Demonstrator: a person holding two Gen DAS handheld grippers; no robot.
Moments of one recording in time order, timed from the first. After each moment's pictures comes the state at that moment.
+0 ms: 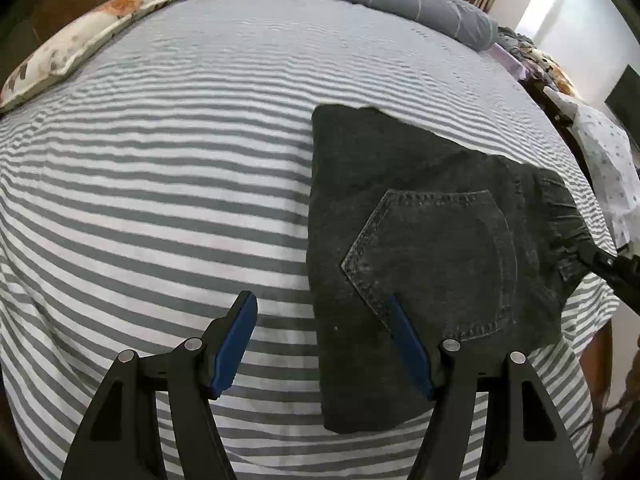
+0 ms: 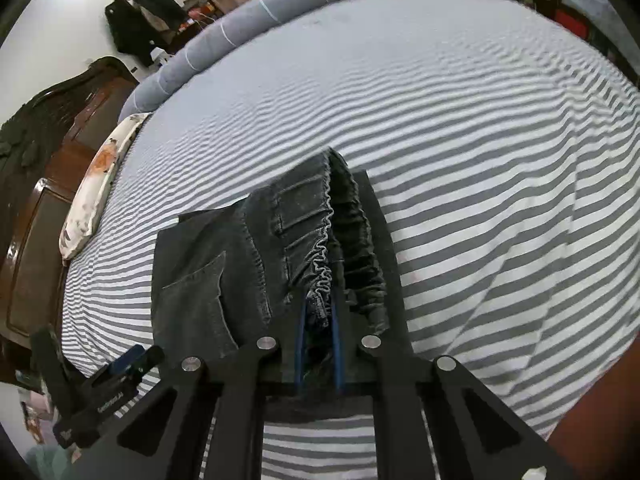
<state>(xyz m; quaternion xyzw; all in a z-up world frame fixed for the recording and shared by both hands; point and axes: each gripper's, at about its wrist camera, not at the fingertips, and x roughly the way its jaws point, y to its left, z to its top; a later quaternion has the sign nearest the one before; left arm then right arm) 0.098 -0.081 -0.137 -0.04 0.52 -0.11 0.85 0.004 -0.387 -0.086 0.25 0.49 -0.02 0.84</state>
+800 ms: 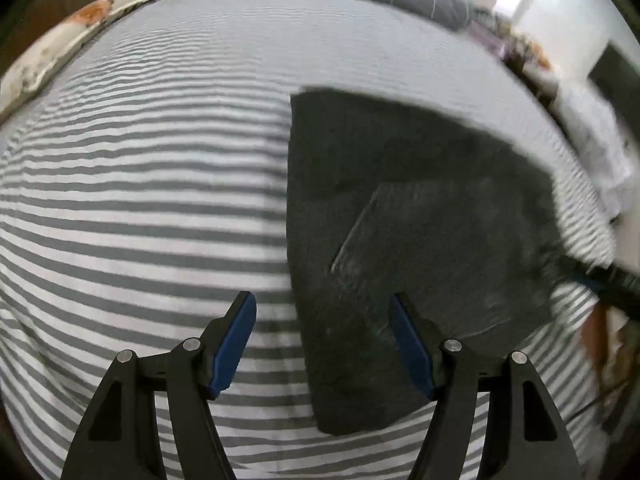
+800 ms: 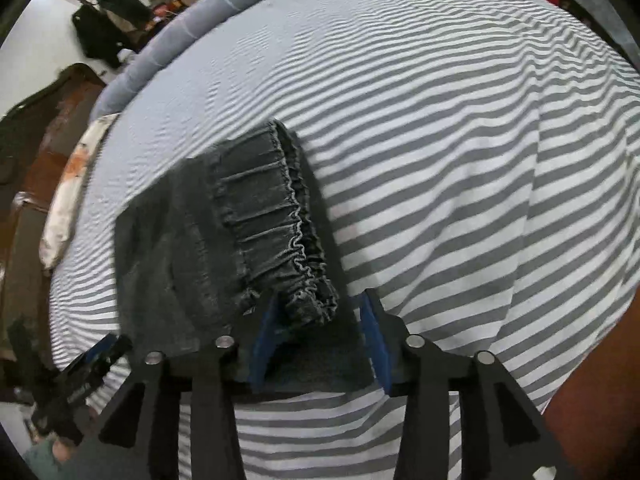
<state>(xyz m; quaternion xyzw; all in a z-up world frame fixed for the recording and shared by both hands) 0.114 -0.082 -0.139 -0.05 0.53 -0.17 0.83 -0.009 -0.414 -0.126 0.29 0.52 -0.04 0.80</state>
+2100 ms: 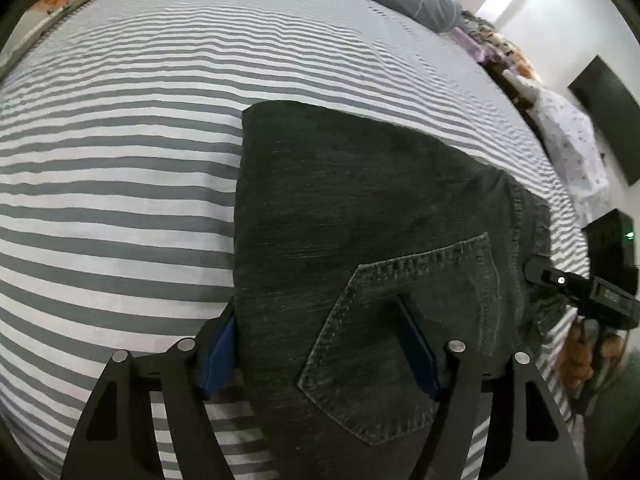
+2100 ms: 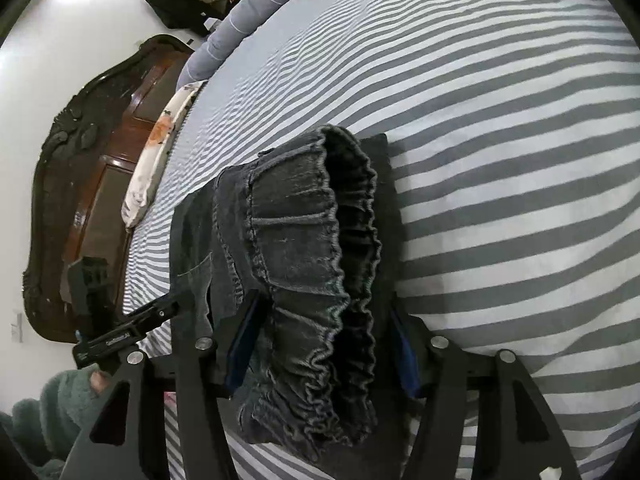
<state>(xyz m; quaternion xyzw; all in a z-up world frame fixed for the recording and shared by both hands) 0.161 -0.112 -0.160 -0.05 0.55 -0.21 0.81 0.063 -0.423 -0.176 0.32 0.51 0.16 0.78</state>
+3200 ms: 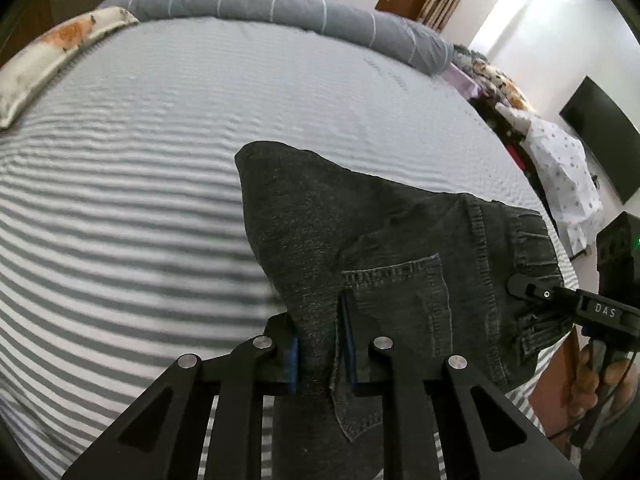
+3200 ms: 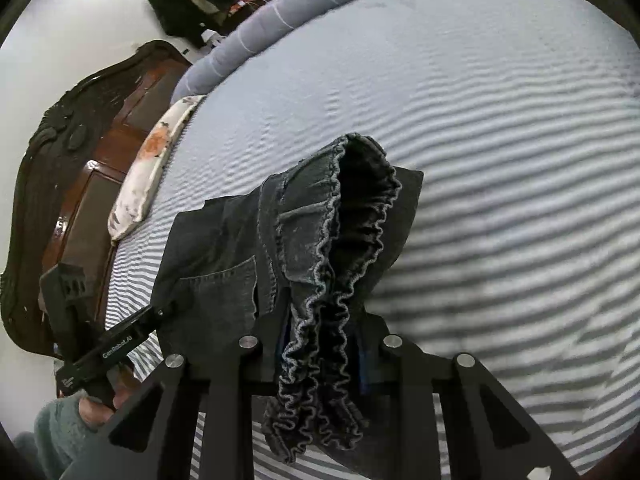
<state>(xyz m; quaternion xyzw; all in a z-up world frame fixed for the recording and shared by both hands) 0.181 -0.099 -0.097 -0.08 0.48 -0.20 0.85 0.079 -0.373 -0.095 0.28 0.49 0.11 0.82</state>
